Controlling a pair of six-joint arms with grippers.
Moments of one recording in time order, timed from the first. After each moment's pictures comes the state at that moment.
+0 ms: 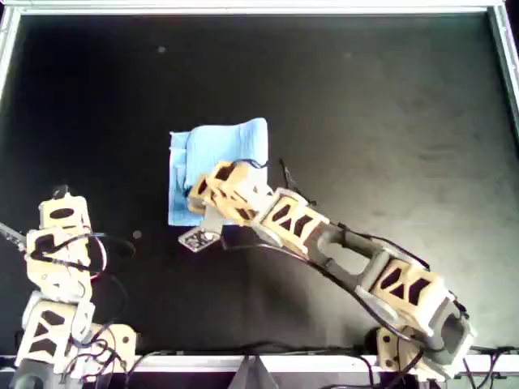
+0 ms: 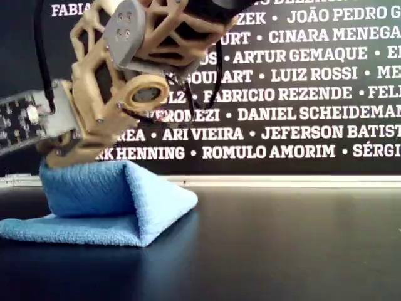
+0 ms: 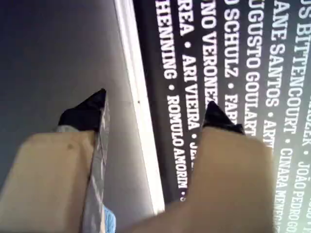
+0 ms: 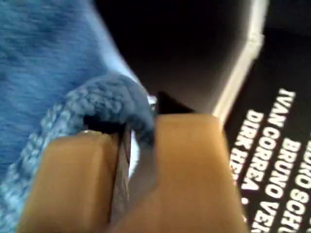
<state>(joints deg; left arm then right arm) -8.3 177.6 173.1 7.4 -22.9 10.9 56.2 49.5 59.2 18.9 -5.1 -0.9</state>
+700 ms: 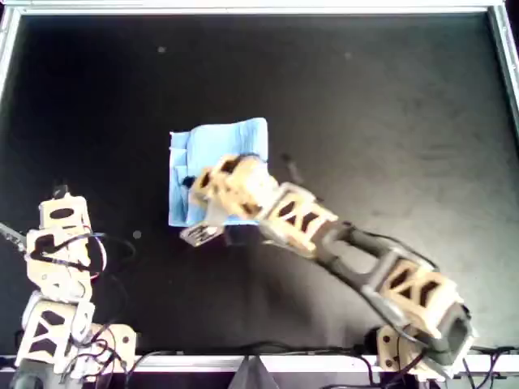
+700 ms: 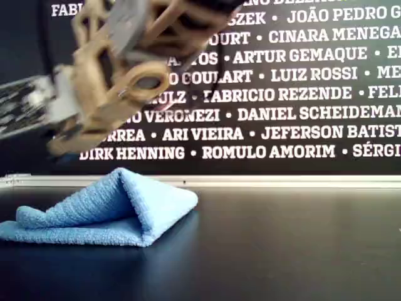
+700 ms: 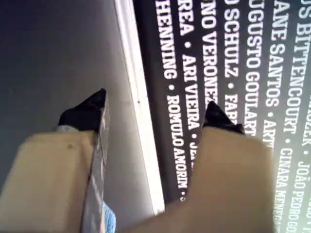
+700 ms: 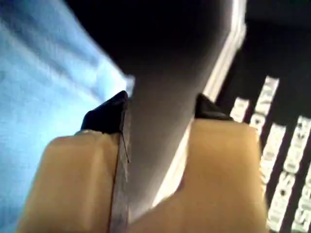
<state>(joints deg) -8.3 177.6 173.1 7.4 -22.9 10.9 53.7 56.2 65.0 19.2 -5.2 -1.5</state>
